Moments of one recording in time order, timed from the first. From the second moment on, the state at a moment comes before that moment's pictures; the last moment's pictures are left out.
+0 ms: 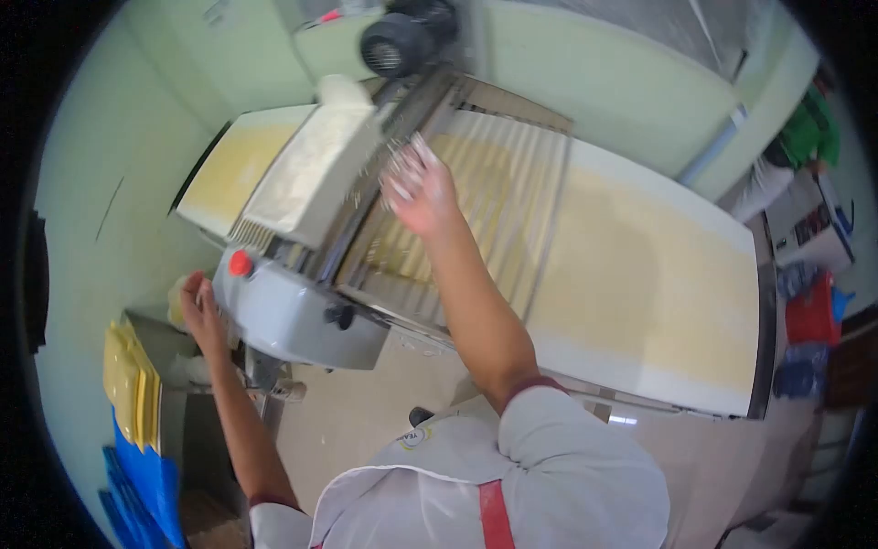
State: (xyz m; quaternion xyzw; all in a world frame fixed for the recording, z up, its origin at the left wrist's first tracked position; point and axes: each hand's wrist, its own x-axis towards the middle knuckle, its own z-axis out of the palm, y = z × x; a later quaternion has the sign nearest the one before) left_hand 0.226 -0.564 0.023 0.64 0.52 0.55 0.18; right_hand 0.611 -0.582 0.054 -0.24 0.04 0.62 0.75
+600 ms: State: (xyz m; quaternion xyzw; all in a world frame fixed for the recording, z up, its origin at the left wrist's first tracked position) left_hand 0.109 -0.335 -0.025 0.83 0.54 -0.07 -0.08; right_hand 0.945 -0.995 -0.260 -0.91 -0.30 -0.13 0.26
